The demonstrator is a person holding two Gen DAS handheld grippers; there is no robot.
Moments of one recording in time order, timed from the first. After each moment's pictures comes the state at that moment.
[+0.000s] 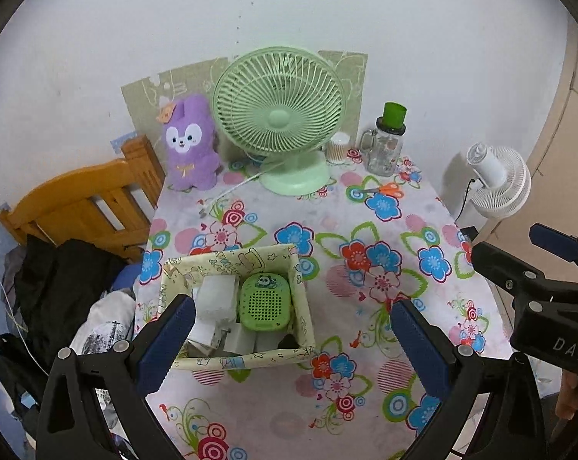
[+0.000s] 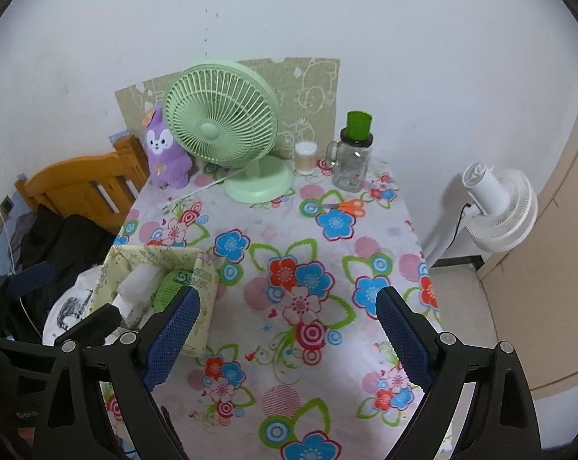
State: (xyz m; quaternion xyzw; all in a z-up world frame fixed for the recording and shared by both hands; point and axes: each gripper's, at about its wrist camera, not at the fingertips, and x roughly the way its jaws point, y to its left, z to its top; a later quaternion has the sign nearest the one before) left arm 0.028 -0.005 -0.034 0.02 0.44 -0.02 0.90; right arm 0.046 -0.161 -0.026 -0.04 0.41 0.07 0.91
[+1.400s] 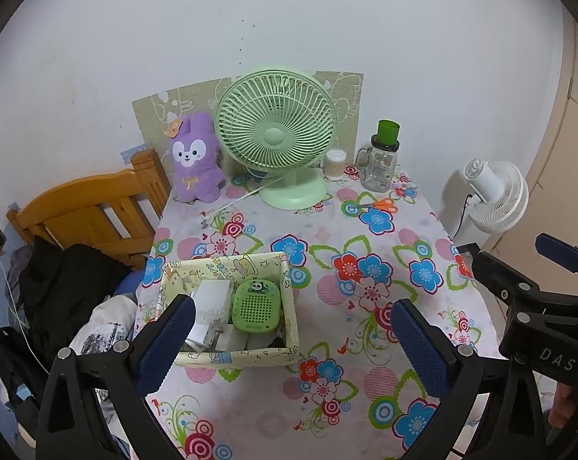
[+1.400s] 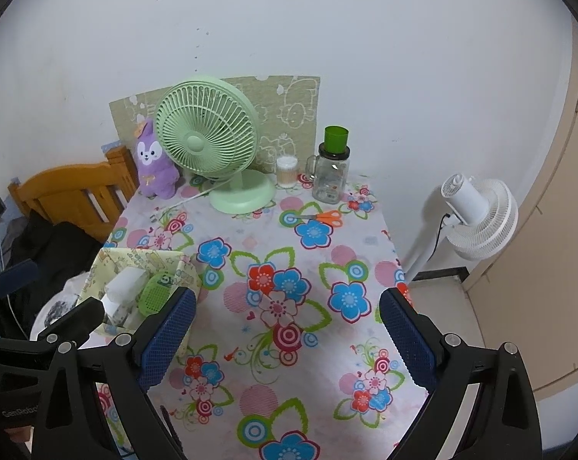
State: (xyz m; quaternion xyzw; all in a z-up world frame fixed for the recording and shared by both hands) left arm 0.006 -0.024 -0.026 0.01 0.40 -0.01 0.91; right arm 0.021 -0.180 -0.024 -0.04 0.38 0.05 0.92
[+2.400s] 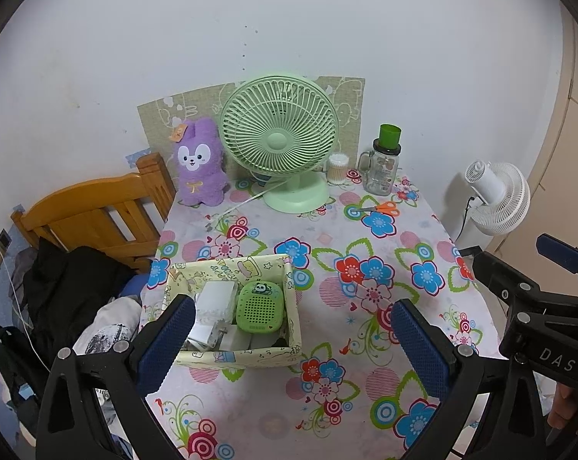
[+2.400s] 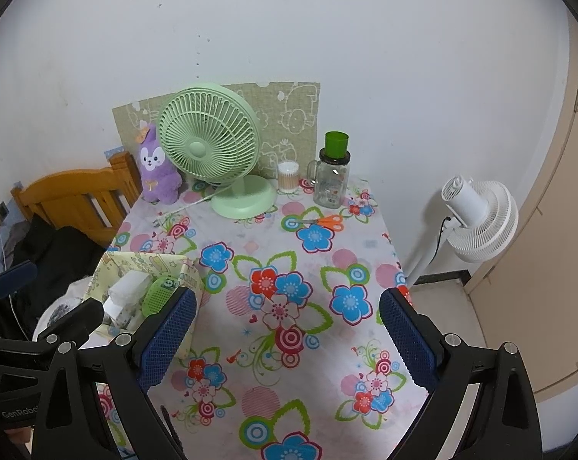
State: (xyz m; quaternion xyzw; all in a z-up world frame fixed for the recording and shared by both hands) left arm -0.002 -0.024 -0.022 0.02 0.40 0.00 0.92; right arm 0.017 -0.180 -0.020 -0.04 0.37 0.05 0.93
